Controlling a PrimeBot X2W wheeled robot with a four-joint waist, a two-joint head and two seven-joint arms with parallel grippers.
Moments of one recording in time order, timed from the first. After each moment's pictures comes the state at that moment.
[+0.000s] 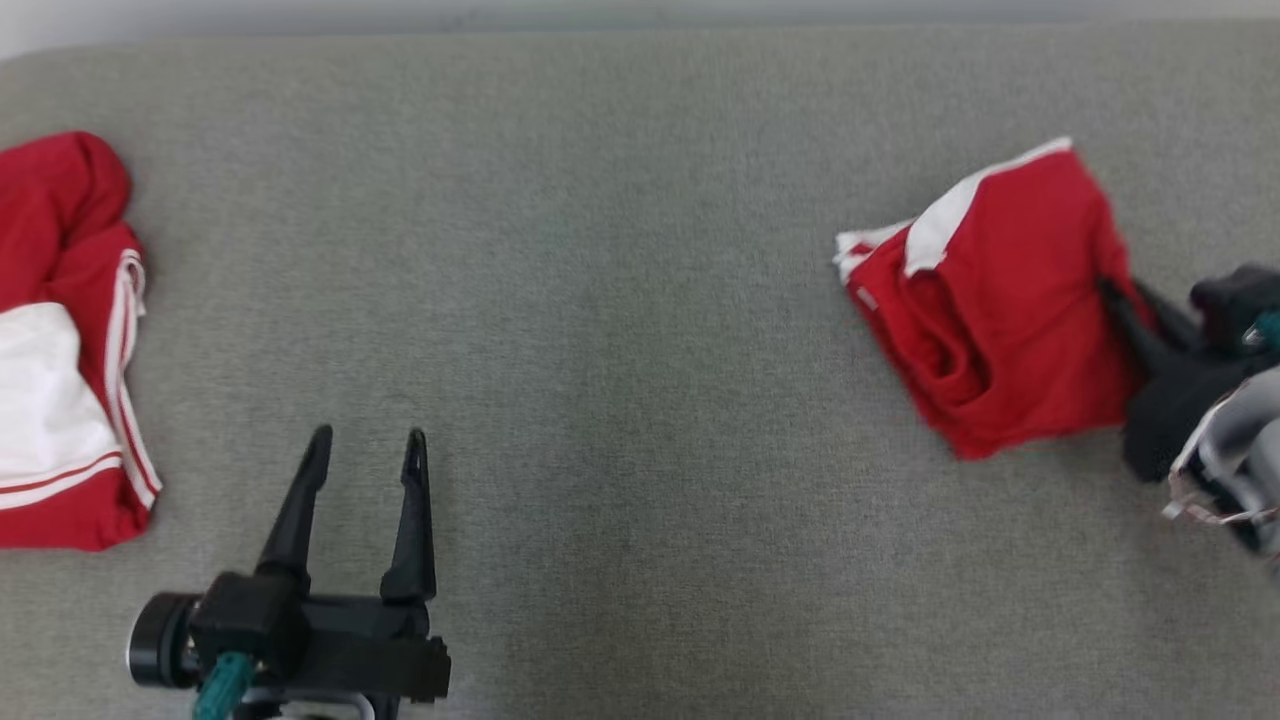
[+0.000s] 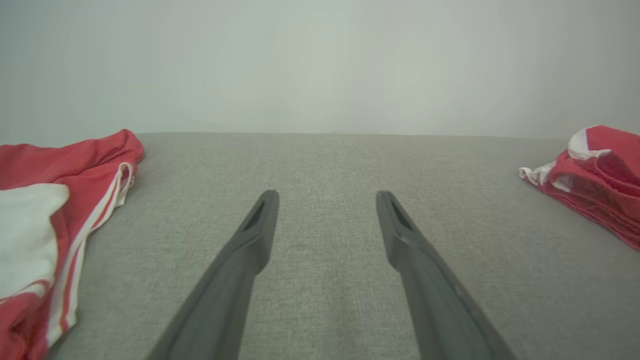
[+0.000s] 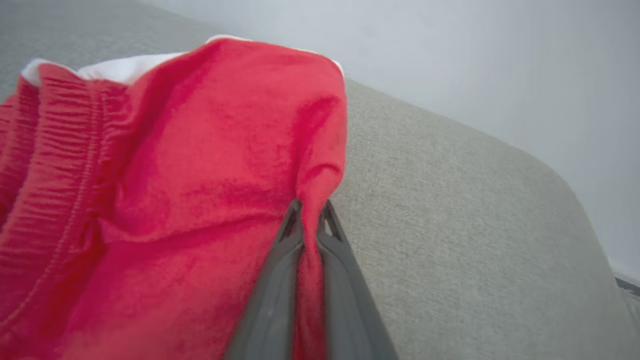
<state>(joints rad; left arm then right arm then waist) -0.12 0.05 -0.09 0.05 -0.11 -0.02 -0.26 -0.75 -0.58 0.66 0.79 0.53 0.13 -0.16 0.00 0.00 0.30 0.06</state>
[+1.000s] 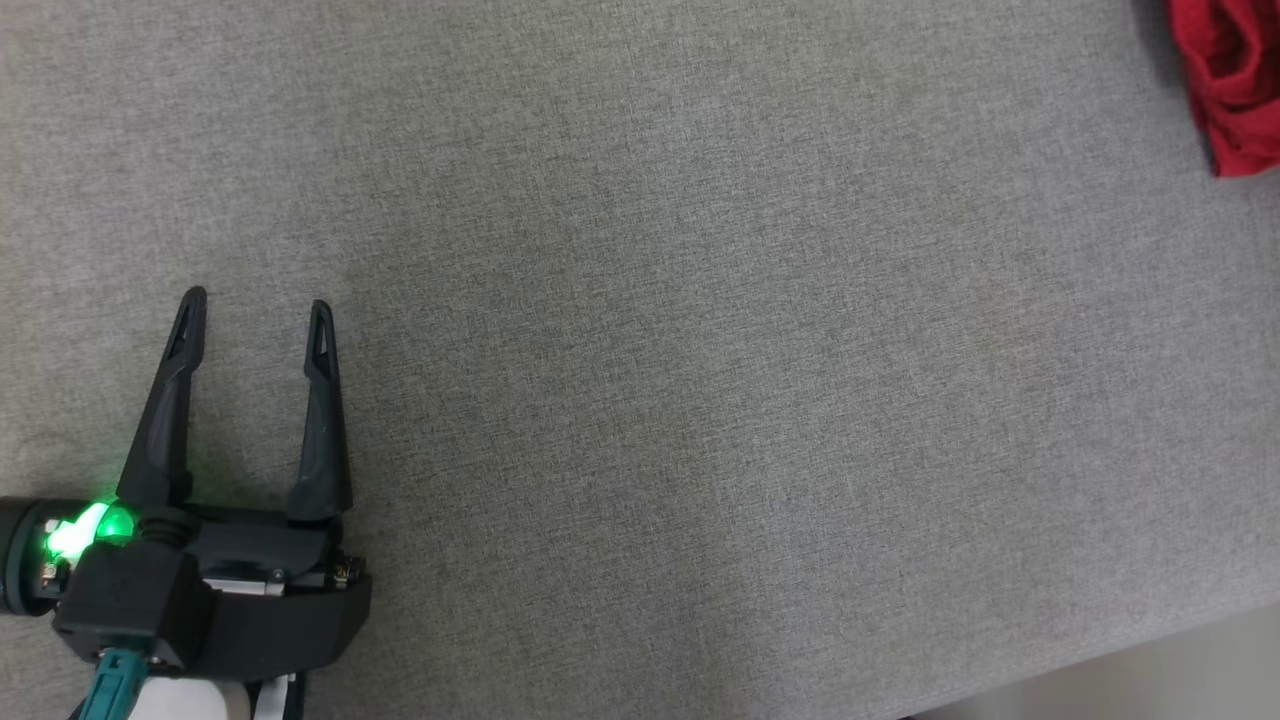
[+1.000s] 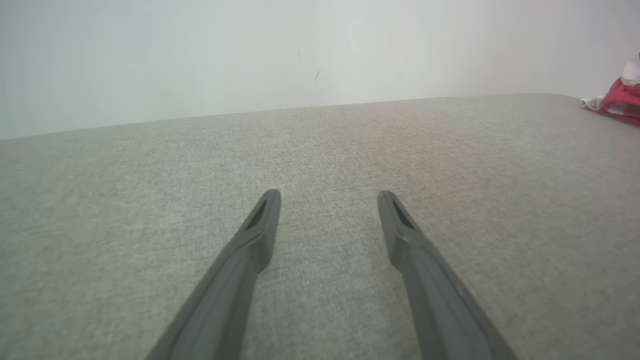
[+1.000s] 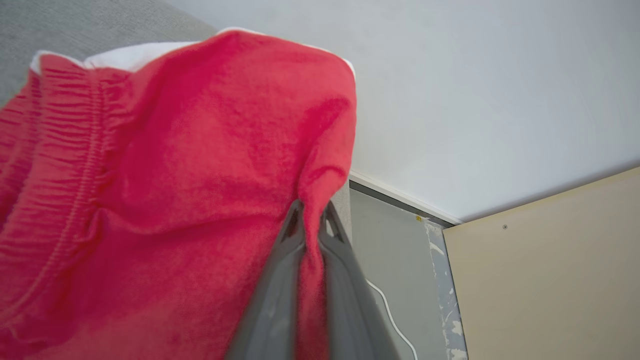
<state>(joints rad) -0.22 0.14 -0.06 -0.19 0.00 0.00 -0.27 -1.20 -0.91 0.85 0.83 0.66 0.13 -0.21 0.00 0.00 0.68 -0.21</state>
